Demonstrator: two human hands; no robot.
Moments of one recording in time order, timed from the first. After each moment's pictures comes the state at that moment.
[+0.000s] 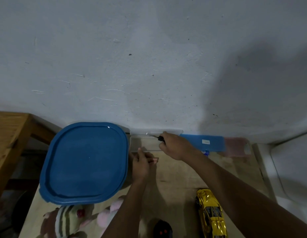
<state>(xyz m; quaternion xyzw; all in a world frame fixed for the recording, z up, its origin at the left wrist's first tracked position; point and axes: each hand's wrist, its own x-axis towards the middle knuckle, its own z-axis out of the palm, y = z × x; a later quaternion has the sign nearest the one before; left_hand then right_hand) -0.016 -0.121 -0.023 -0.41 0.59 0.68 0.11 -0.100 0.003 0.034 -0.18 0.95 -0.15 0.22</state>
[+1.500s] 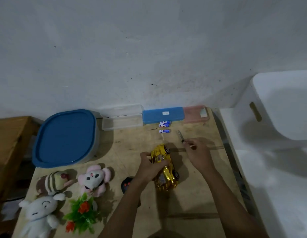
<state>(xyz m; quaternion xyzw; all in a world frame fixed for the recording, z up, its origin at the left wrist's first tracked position) 0.107 0.017 0.037 -0.25 0.71 0.59 0.30 0.079 0.209 0.030 0.17 0.85 -0.49 0.07</state>
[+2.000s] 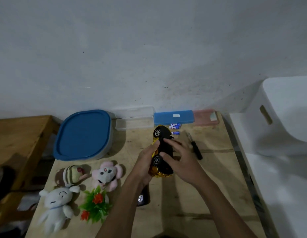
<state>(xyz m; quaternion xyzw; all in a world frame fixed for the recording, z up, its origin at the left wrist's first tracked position) 0.118 -0.013 0.091 -0.22 0.52 0.79 0.23 0.122 0.138 0.096 -0.02 0.79 -0.60 0.14</state>
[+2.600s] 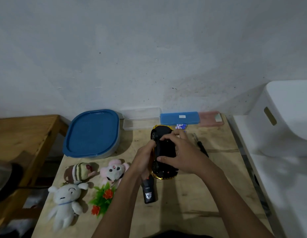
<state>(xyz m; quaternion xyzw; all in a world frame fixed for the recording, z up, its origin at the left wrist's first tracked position) 0.123 -0.047 0.103 -0.19 0.55 0.78 0.22 0.114 0.117 0.131 -0.14 0.88 -0.44 0.14</state>
